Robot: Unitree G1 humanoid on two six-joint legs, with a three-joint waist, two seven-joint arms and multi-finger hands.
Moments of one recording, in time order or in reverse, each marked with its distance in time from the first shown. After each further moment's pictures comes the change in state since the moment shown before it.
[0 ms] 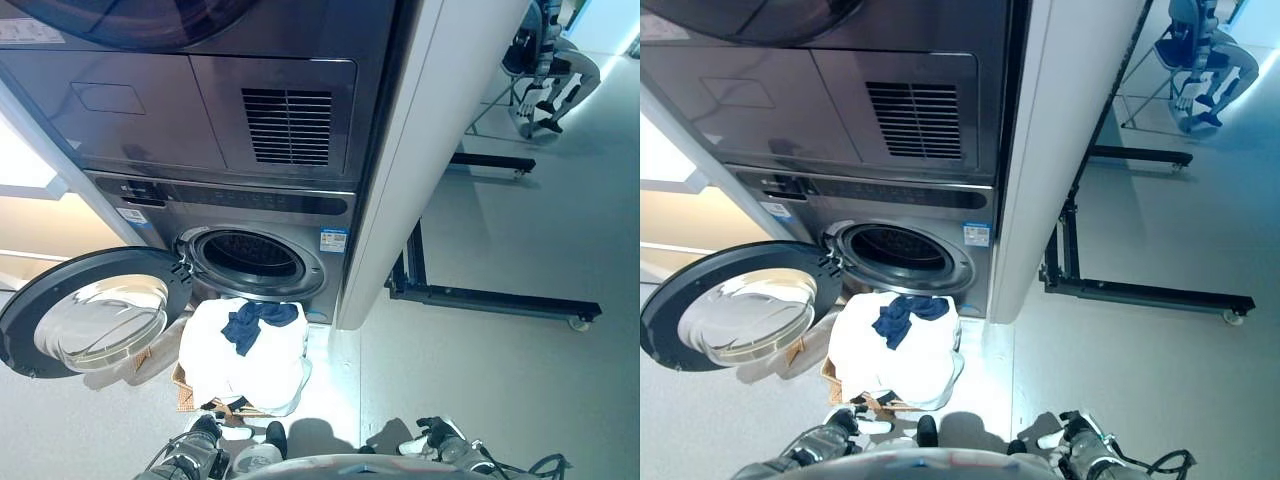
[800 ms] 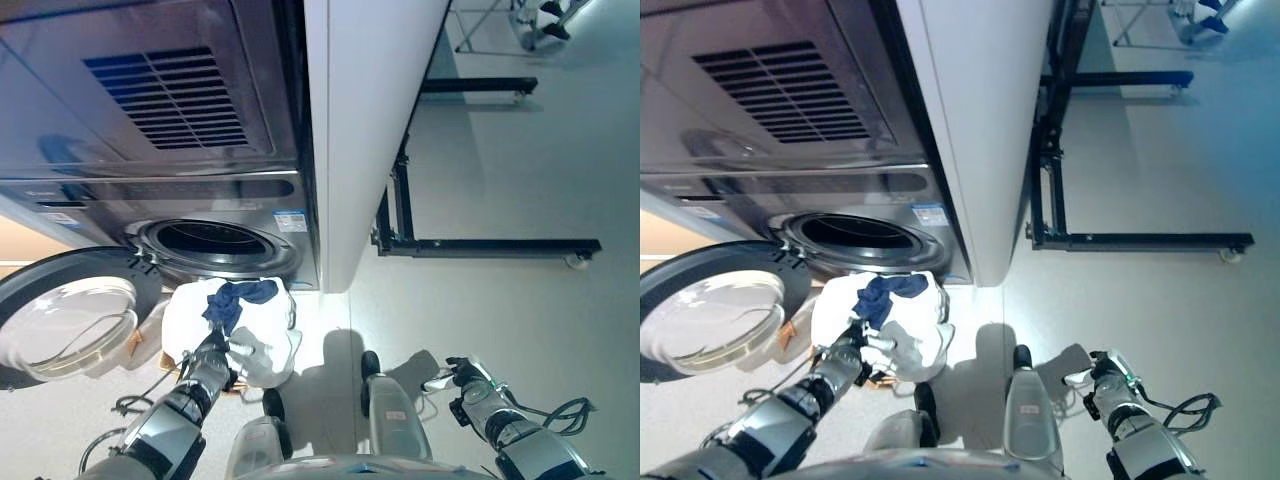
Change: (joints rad) left arm -0.365 0.049 -0.176 -0.038 -0.027 -0.042 0.170; right arm -0.165 -0.175 0.004 -0.034 0.063 0.058 -0.035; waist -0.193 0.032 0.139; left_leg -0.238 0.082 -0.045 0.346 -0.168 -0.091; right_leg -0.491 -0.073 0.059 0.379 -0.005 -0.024
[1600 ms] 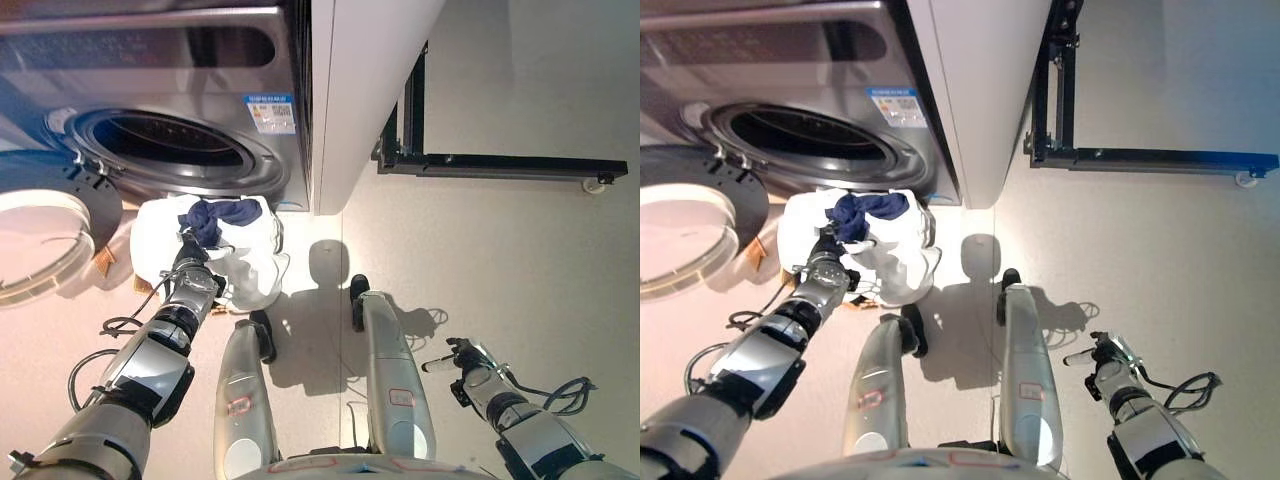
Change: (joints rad) left arm -0.272 0.142 0.051 -0.053 -0.223 -0.010 0.160; right arm -0.074 -0.004 0.040 -0.007 0.038 -0.044 0.005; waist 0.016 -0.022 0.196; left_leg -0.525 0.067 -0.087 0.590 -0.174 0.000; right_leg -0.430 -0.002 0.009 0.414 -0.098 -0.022
